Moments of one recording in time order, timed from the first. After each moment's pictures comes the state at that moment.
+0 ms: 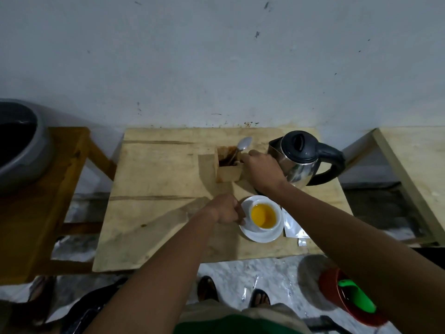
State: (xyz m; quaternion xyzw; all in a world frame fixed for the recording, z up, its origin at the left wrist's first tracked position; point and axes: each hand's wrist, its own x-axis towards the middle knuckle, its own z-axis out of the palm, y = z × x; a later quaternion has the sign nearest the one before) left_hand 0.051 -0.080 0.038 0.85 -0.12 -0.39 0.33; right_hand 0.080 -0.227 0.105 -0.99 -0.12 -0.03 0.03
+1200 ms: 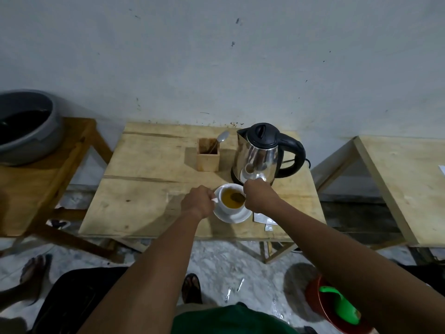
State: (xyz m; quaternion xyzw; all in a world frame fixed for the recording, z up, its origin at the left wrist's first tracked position) left_hand -0.031 -0.113 0.065 0.95 0.07 -0.18 0.27; right_hand -0.040 -0.291 0.114 -0.98 -0.03 0.19 0.08
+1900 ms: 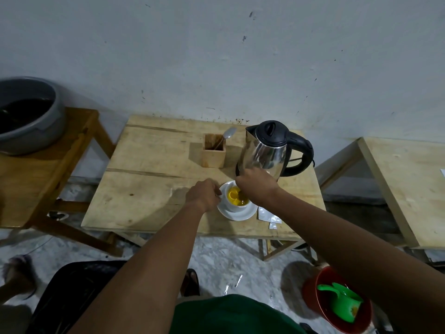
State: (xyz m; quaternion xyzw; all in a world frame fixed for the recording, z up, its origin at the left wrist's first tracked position) left_hand -0.021 -0.104 0.062 0.95 0.01 -0.19 0.24; right_hand -0.027 -0.264 0.139 -0.95 -0.26 0.09 -0.15
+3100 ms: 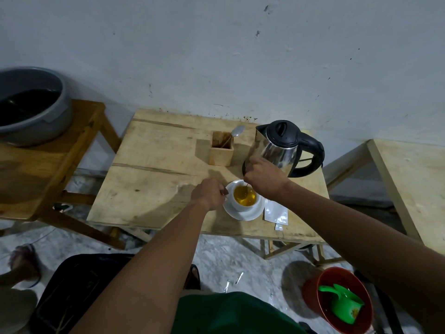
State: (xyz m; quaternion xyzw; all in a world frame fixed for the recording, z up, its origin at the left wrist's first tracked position) left_hand -0.013 -0.095 0.049 0.93 0.00 -0.21 0.29; right_hand 0.000 -0.275 0.128 -0.92 -0.33 0.07 -0.20
